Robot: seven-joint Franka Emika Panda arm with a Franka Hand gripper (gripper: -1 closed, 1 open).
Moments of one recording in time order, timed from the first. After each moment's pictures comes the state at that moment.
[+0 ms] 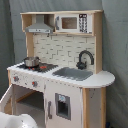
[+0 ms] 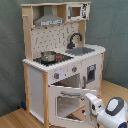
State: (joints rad) arm -0.64 -0.98 2.03 -2.12 -0.83 2.23 1.49
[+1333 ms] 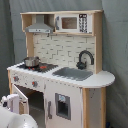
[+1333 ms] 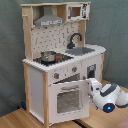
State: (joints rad) arm -0.67 -0.86 1.89 -2.40 -0.77 2.16 1.52
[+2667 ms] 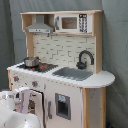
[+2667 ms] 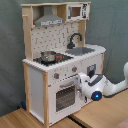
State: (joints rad) arm -0.91 -0.89 1.86 -2.31 -0.90 2.43 1.51
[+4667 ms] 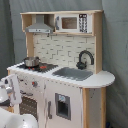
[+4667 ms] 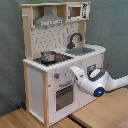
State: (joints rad) arm -0.78 -0.93 1.71 -2.22 -1.00 2.43 1.07
